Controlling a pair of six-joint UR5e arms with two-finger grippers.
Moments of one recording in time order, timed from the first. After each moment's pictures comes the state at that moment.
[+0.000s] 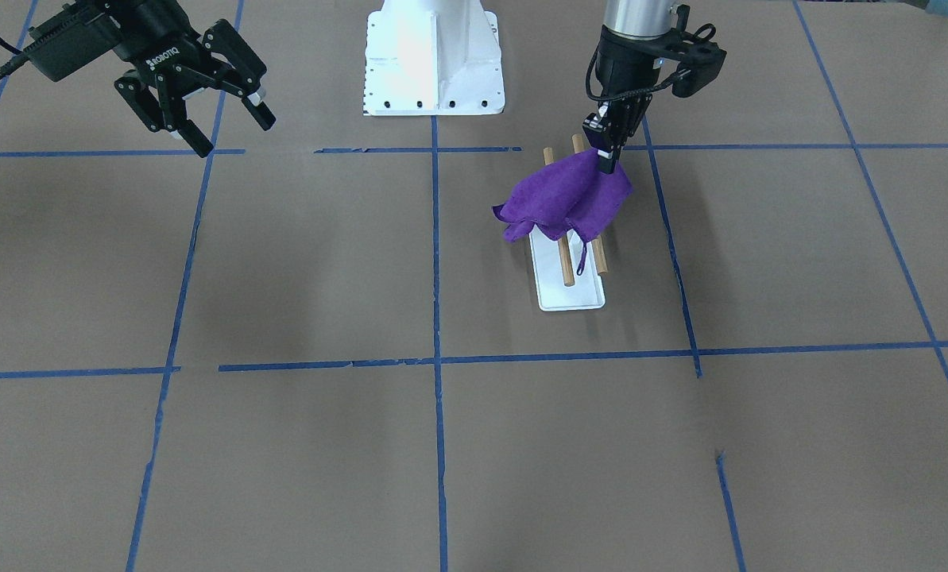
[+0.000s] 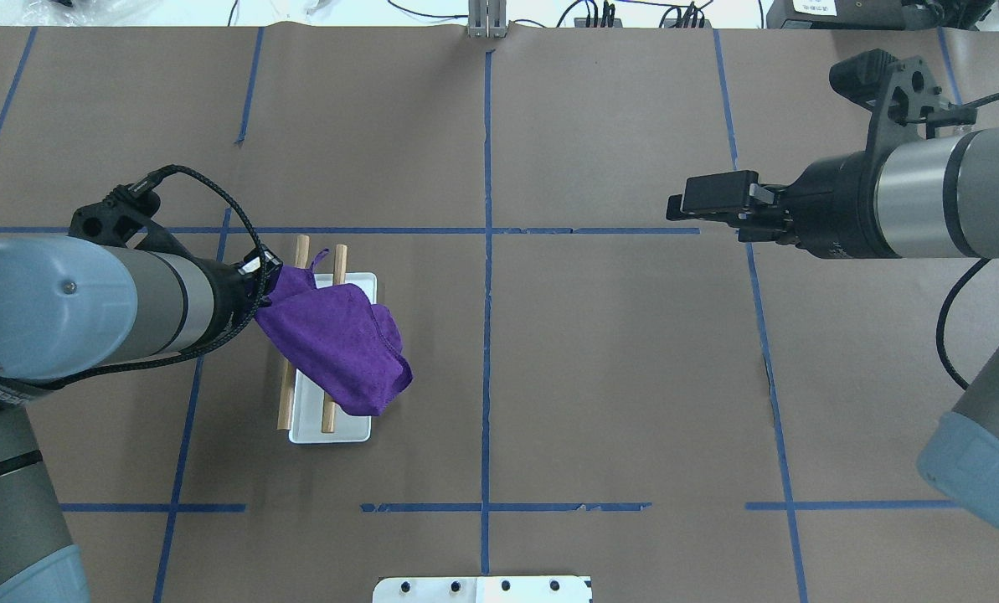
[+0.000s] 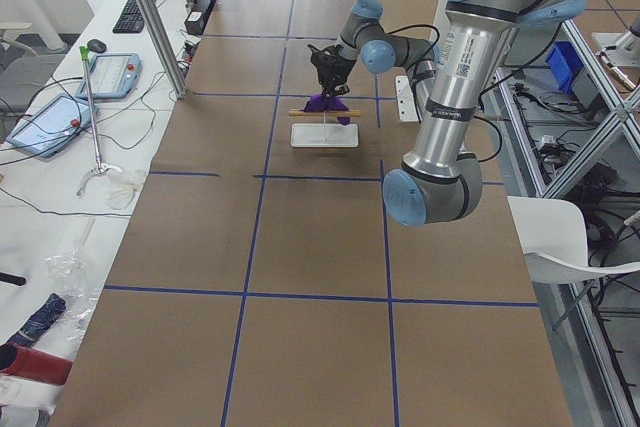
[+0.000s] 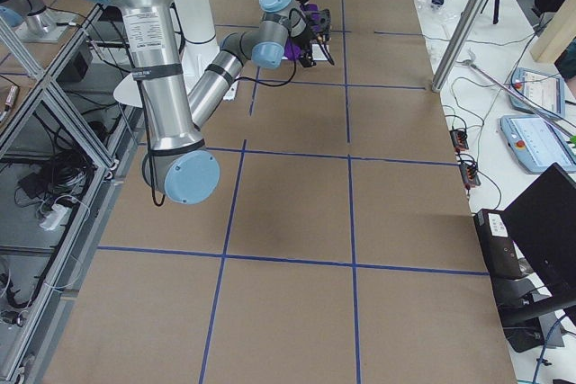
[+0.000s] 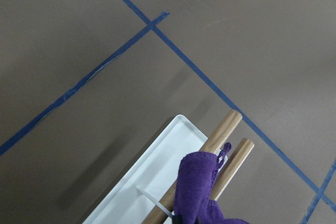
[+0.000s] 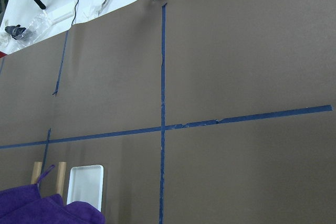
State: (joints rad) left arm -0.52 -1.90 -2.25 -1.41 -1.56 -2.02; right arm 0.76 -1.36 2.25 -1.20 1.91 1.35
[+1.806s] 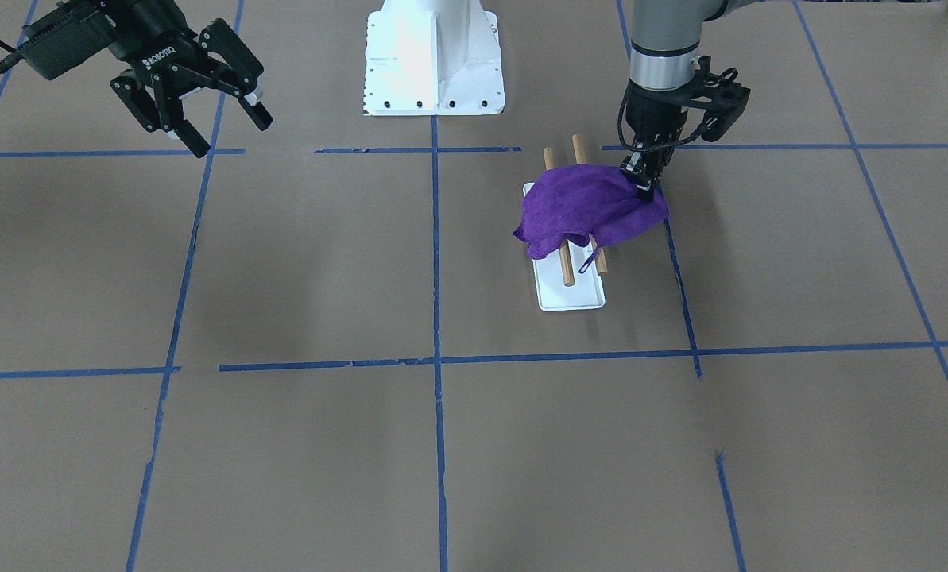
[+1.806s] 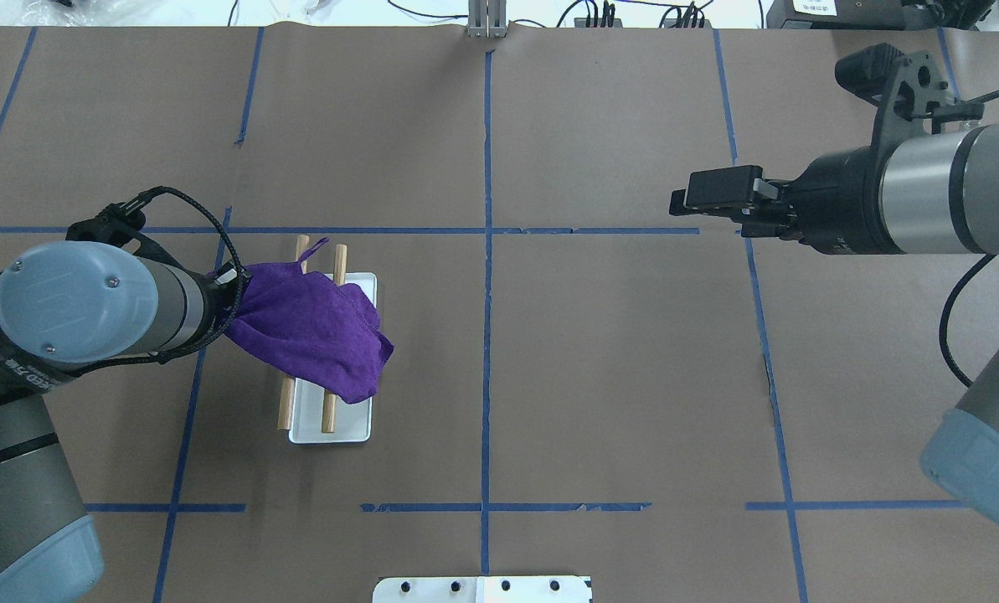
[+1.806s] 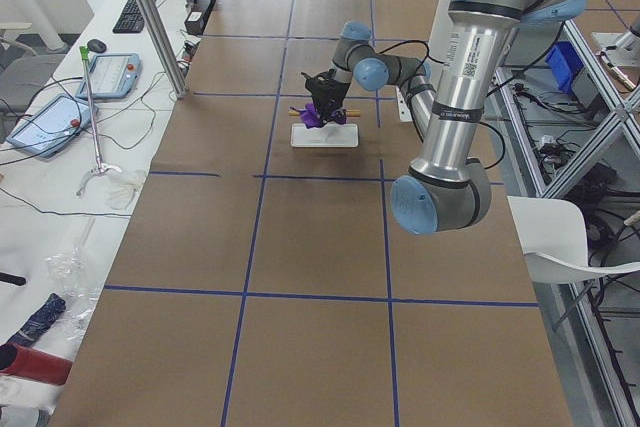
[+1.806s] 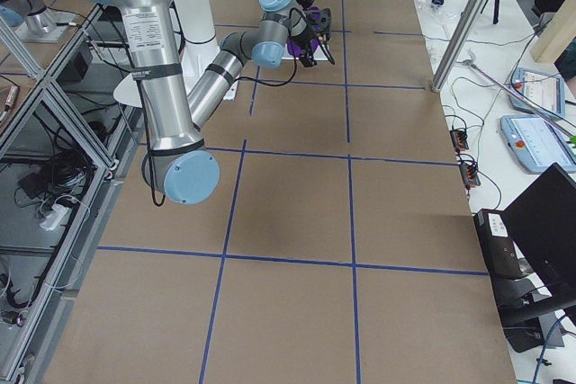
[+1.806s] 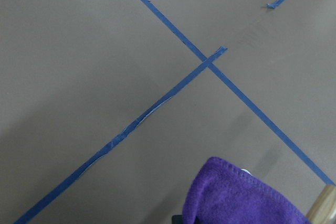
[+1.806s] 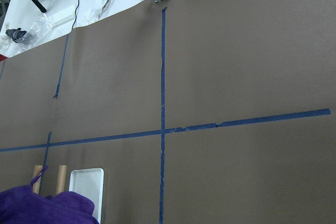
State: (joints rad) left arm -0.53 -1.84 -2.16 -1.41 -1.58 -2.02; right arm 0.77 -1.36 2.26 -1.21 1.91 1.35
